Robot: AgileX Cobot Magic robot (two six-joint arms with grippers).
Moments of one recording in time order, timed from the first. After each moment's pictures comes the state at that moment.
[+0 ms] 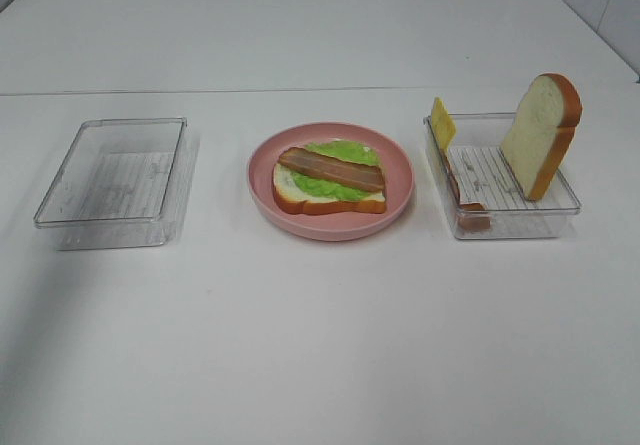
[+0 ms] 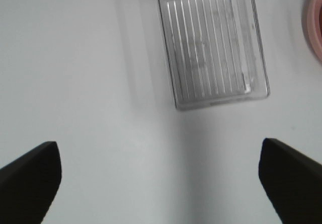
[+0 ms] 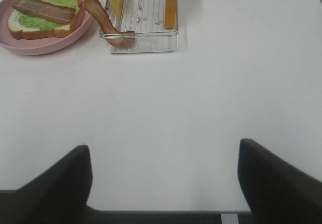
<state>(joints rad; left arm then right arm) 0.02 1.55 -1.54 -0.02 1.22 0.10 0.09 0.00 -0.46 -0.05 1.11 0.05</state>
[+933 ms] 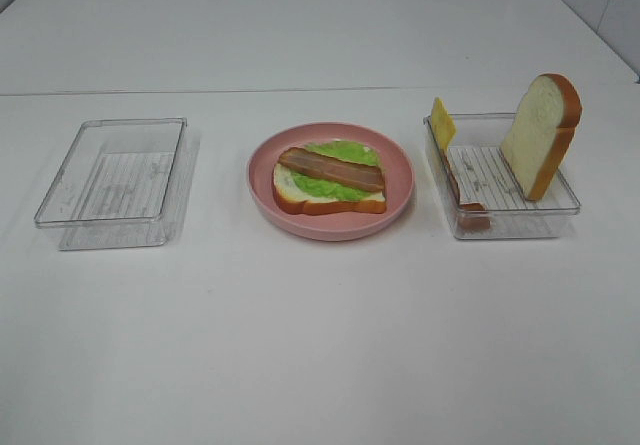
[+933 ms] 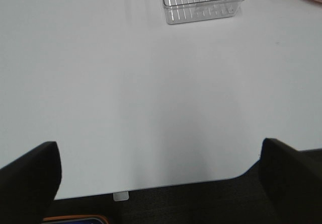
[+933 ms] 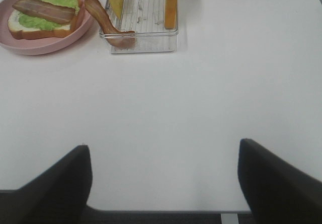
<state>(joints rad) 0.02 0.25 -0.58 -0.01 1.18 0.08 0.09 0.00 -0.46 -0.05 1.11 0.05</state>
